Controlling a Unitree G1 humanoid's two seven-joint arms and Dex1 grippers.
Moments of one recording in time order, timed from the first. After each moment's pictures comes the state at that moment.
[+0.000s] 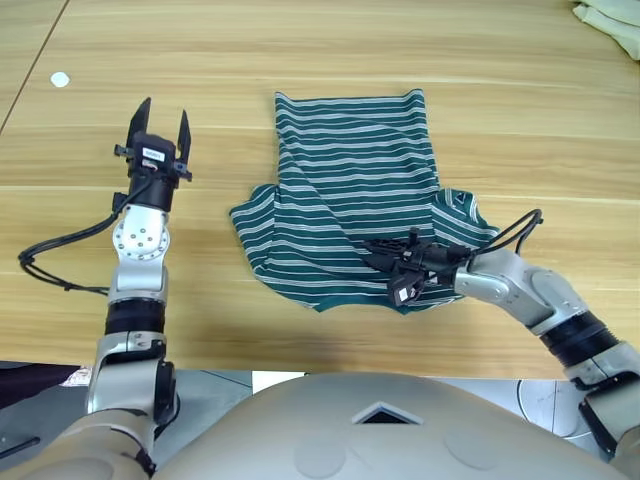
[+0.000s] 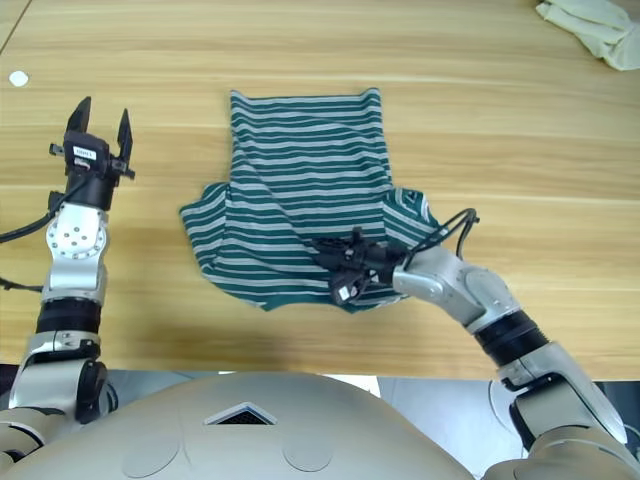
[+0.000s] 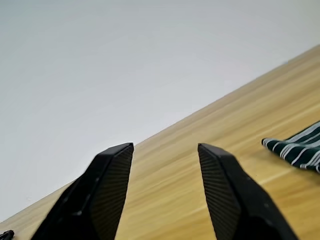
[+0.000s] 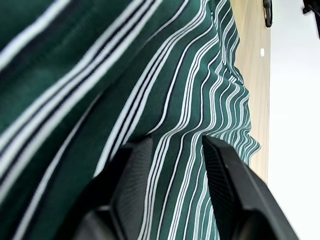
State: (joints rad) left arm -0.12 0.45 0.09 0.40 0.16 -0.52 -0.08; right arm -0.10 -0.75 0.54 0.05 -0.64 -0.63 0.38
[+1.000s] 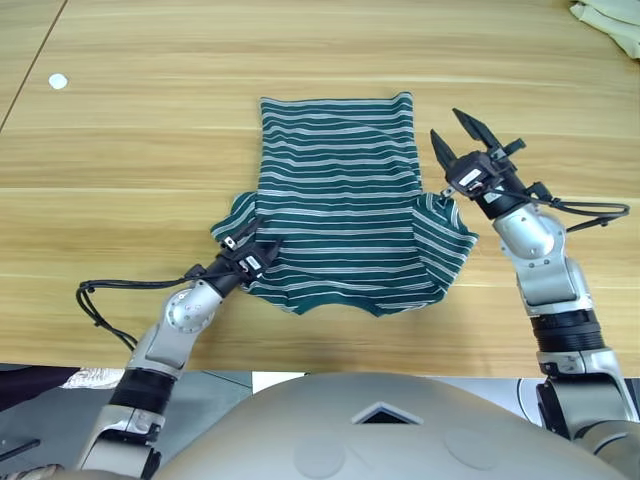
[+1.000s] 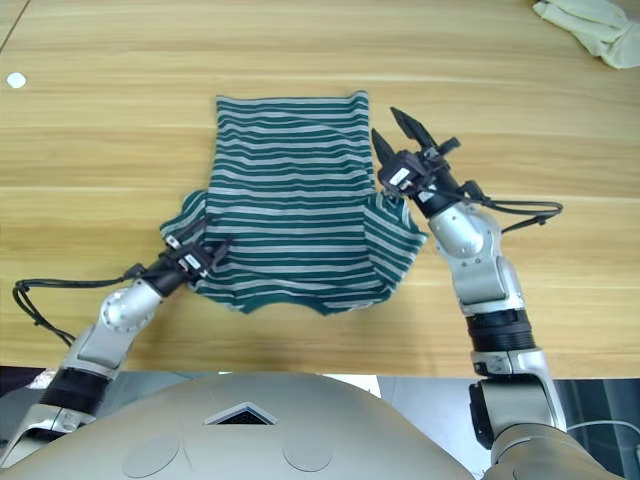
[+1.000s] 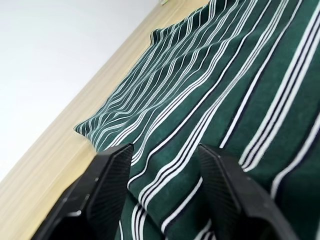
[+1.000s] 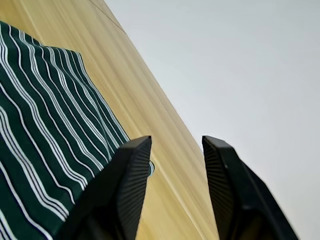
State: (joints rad) left arm 0.20 0.50 -0.18 0.13 0.32 -0.43 -0.26; right arm -0.09 -0.52 0.10 0.04 -0.34 -0.35 0.22
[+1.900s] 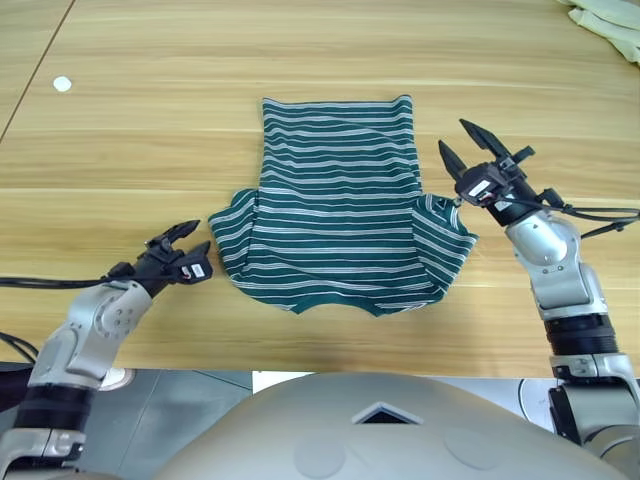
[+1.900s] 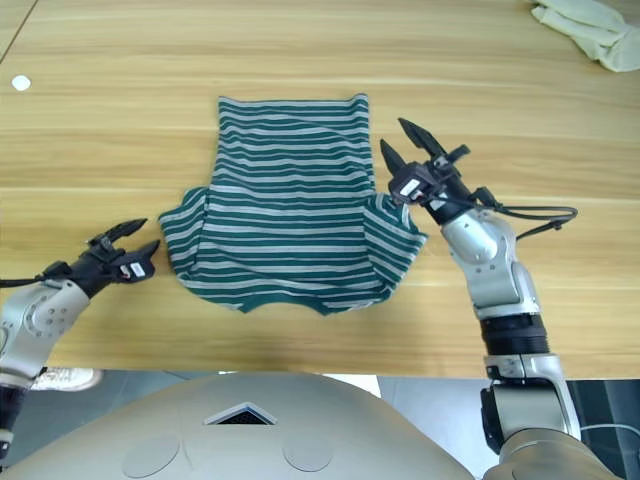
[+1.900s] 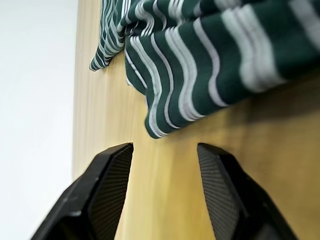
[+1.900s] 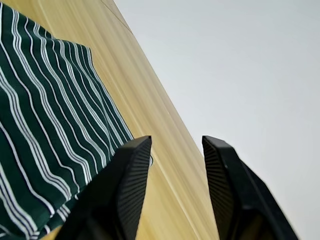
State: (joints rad) left arm 0.30 0.80 -0.05 0.05 0.60 -0.36 -0.31; right arm -0.05 -0.58 0.05 0.09 -0.33 -0.45 0.24
